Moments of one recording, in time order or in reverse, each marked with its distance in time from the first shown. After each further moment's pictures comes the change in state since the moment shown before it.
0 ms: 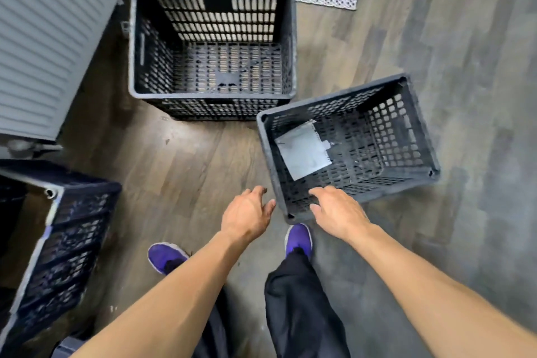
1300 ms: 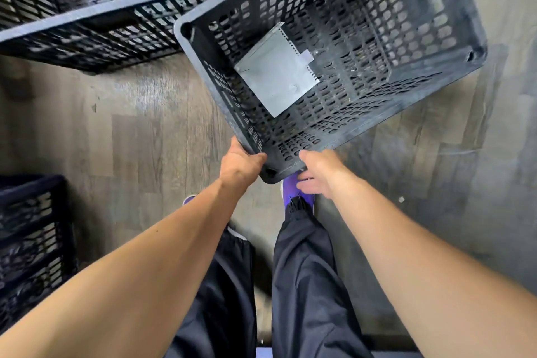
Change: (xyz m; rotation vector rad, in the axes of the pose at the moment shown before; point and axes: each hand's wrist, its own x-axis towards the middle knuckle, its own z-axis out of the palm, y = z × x) left_hand 0.134 0.005 0.139 -0.507 -0.081 -0.388; right_hand 0.105 0.062 0.128 1.426 -0.187 0.847
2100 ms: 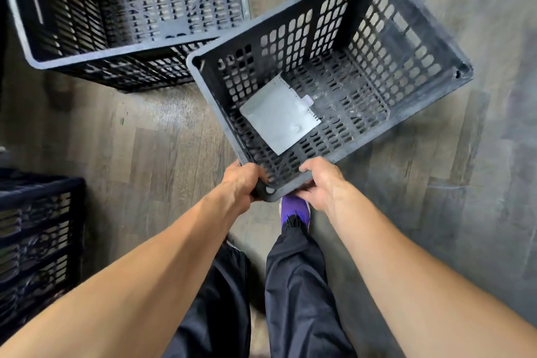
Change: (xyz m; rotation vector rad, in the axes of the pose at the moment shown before) left_hand -0.084 0.043 -0.030 -0.566 -0.063 -0.220; right_hand -0.045 -0.015 -0.010 0.378 -0.054 -0.081
